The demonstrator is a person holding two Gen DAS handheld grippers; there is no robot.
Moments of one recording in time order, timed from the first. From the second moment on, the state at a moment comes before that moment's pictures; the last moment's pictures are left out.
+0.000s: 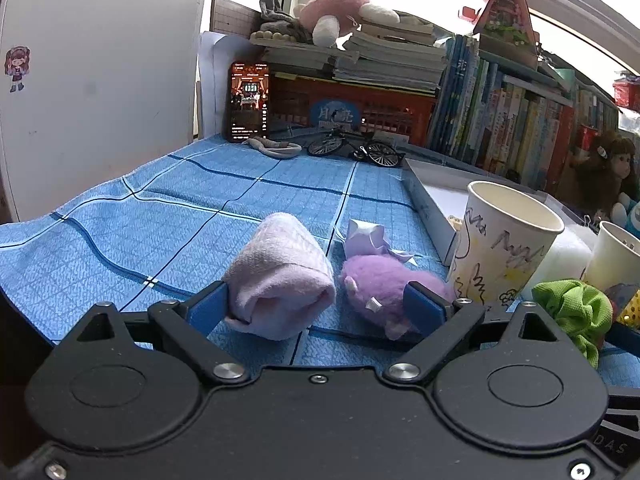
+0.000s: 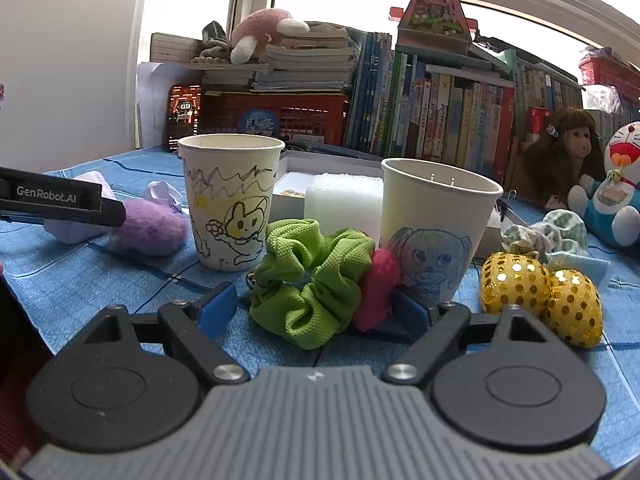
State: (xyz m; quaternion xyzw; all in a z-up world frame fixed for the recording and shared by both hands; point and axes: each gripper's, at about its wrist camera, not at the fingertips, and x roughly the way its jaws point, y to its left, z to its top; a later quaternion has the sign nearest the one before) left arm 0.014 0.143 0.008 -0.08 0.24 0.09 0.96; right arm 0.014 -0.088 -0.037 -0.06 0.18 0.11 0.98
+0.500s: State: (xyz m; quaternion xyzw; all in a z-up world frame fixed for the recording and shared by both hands) left arm 0.014 0.150 0.011 -0.10 0.22 0.08 0.97; right arm 0.016 -0.094 -0.036 -0.04 0.18 0.11 0.98
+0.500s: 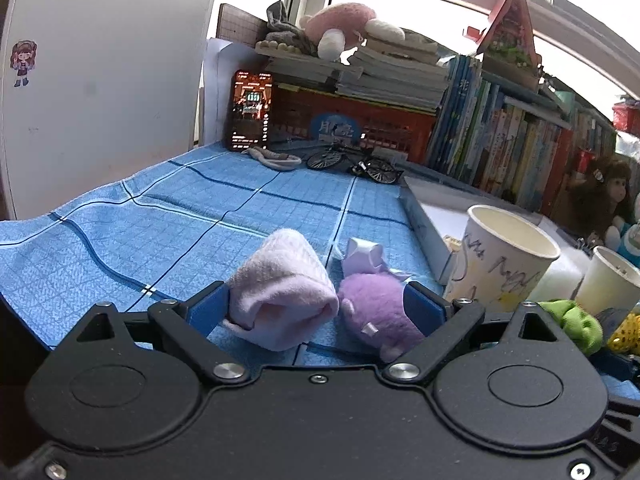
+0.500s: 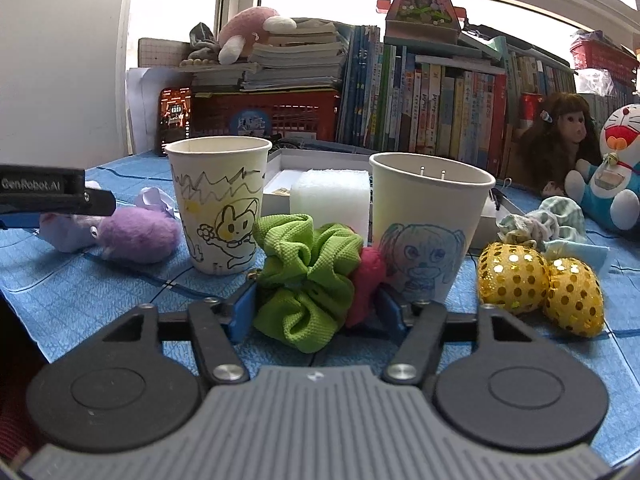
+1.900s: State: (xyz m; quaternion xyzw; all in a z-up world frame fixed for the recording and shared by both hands) left arm 0.016 0.125 0.065 -0.07 0.19 0.05 0.98; right arm -0.010 -0.113 -0.004 -0.04 0.16 0.12 0.98
